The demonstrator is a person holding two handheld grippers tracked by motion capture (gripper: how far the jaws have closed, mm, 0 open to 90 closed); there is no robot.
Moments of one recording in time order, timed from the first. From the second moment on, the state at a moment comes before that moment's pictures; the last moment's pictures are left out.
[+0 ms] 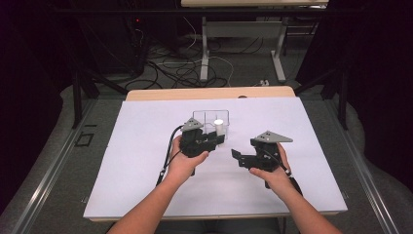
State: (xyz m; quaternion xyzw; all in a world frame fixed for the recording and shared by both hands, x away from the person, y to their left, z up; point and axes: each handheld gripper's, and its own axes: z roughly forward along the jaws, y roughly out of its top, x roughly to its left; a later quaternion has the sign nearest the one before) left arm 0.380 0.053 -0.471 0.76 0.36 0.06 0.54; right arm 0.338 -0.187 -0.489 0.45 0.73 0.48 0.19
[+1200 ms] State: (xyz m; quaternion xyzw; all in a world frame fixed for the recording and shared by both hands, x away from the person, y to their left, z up) left arm 0.430 0.026 -0.456 0.73 0.39 0.18 0.53; right arm 0.358 -0.212 -0.518 0.53 0.71 0.41 0.20
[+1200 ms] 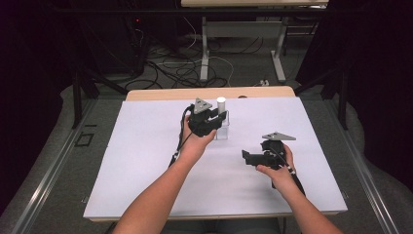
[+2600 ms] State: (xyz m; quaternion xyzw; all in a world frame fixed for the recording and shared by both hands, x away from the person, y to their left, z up) left arm 0.460 0.012 -0.500 0.74 0.43 0.18 0.48; right arm 0.358 -0.209 -0.524 0.54 0.71 0.42 0.18
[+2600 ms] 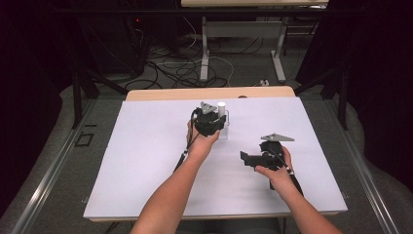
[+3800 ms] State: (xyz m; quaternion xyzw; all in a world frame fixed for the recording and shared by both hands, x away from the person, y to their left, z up) left arm 0.427 0.049 -0.461 0.75 0.39 0.20 0.50; right arm 0.358 -0.209 -0.524 0.54 0.71 0.42 0.18
